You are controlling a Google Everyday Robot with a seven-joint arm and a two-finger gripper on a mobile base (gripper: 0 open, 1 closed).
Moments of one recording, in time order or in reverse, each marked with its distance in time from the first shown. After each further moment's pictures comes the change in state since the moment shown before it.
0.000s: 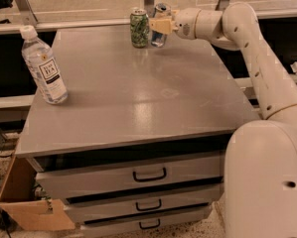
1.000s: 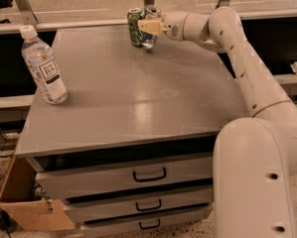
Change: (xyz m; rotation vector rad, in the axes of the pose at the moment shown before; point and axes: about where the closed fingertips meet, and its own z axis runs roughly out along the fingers) arm 0.010 -0.004 0.039 0.018 -0.020 0.069
